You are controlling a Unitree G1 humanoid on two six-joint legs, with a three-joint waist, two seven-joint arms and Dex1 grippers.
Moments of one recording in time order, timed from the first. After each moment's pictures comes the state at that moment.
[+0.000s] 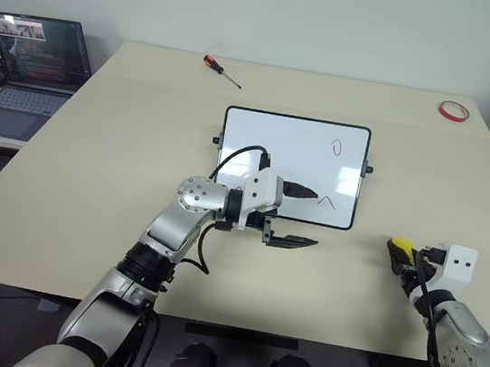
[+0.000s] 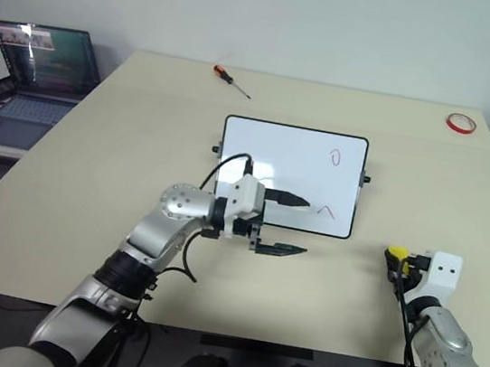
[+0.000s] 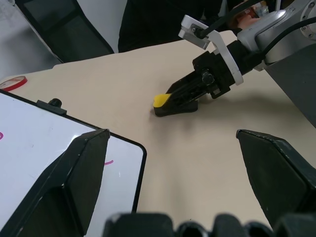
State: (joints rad) left arm -0.64 0.31 -0.30 0.18 -0.21 0.01 -1.12; right arm 0.03 -0.33 -0.34 -0.27 0.42 0.58 0.21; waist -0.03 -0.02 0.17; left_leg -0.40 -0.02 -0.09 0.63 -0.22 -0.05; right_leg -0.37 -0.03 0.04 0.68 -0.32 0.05
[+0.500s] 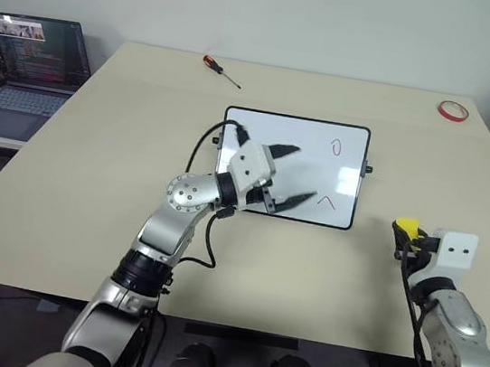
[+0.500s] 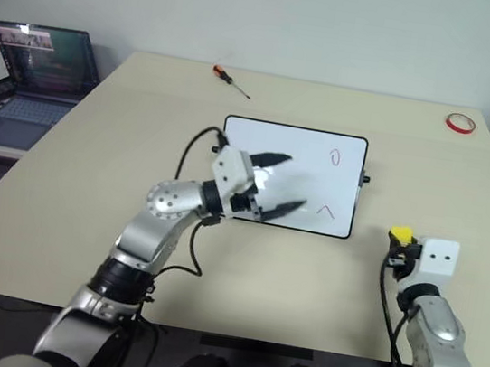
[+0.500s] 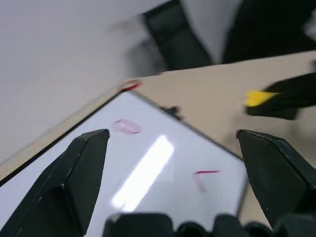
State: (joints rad) left arm -0.54 0.25 -0.17 0.03 -0.08 0.06 -0.67; right arm -0.02 -0.30 -0.23 -0.33 0.22 0.40 0.14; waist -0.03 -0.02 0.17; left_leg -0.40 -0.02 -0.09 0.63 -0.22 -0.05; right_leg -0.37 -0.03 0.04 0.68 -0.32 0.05
